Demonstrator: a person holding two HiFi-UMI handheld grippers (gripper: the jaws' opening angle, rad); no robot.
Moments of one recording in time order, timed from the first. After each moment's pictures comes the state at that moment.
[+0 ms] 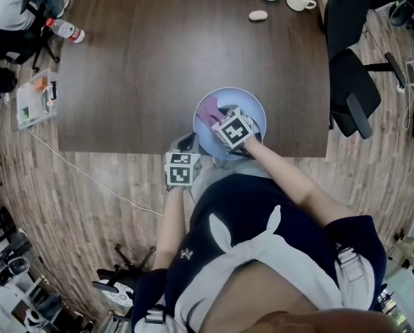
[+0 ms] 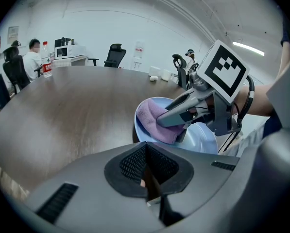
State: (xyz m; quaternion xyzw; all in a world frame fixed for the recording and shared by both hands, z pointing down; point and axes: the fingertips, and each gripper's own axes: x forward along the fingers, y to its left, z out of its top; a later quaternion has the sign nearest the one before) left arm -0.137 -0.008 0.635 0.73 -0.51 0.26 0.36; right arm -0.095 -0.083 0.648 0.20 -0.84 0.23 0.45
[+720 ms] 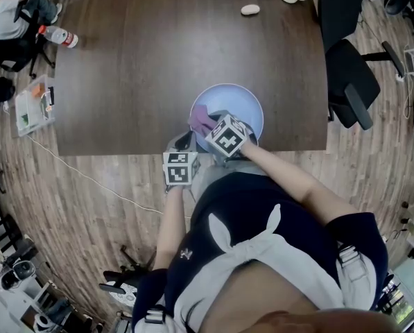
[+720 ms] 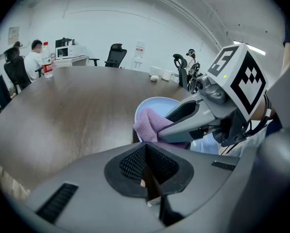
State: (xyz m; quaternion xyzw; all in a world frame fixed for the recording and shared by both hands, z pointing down) left arm -0.135 -0.005 0.638 0.73 -0.51 0.26 0.37; right arm -0.109 -0.044 0.645 0.13 -0.86 0.19 0.45
